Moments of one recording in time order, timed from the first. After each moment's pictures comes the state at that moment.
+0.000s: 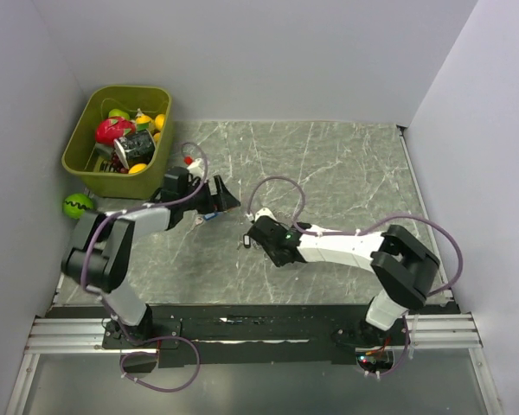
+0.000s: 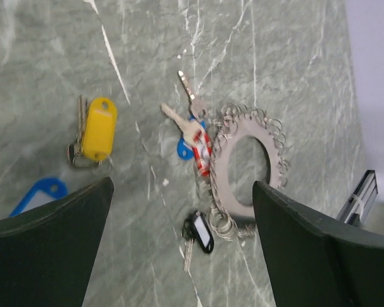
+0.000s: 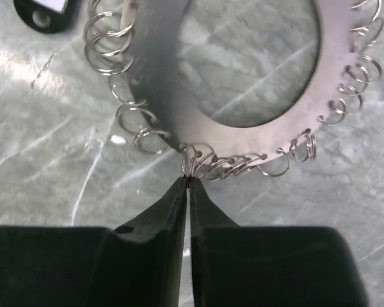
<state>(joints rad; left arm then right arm) -0.29 1.63 0.79 0.31 0.53 -0.53 0.98 1.63 0.96 -0.52 0.37 0.27</state>
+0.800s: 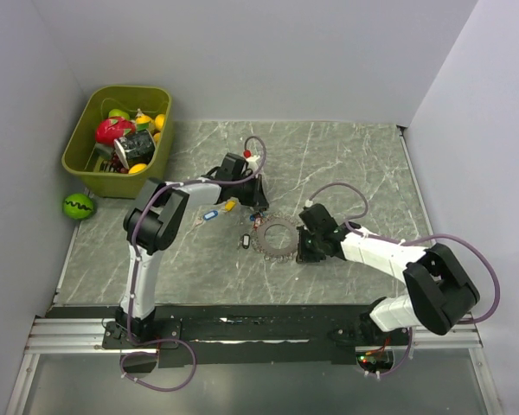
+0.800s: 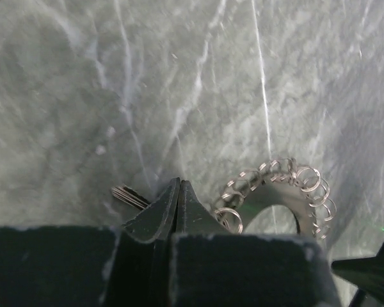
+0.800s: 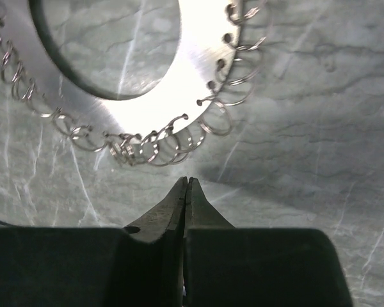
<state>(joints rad) -0.51 2.17 1.40 0.02 0.50 -0.35 0.61 1.36 0.66 -0.38 -0.04 0.63</state>
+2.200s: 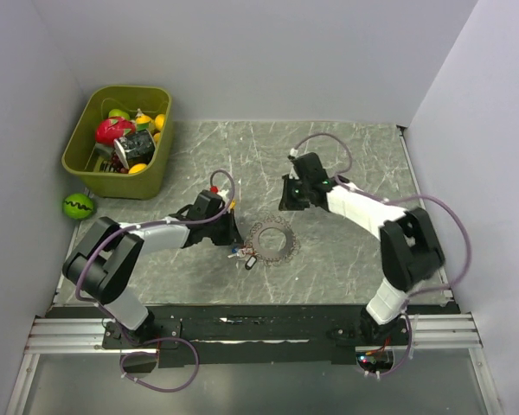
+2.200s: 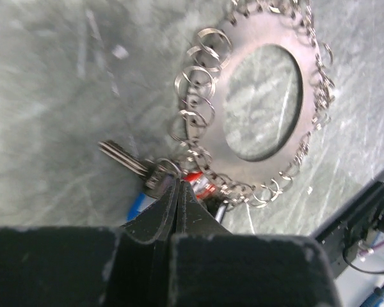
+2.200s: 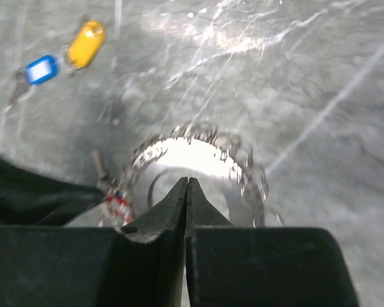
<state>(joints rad) -0.57 1.61 0.75 0.03 0.31 -0.61 0.48 1.69 1.16 -0.35 -0.16 0.44</state>
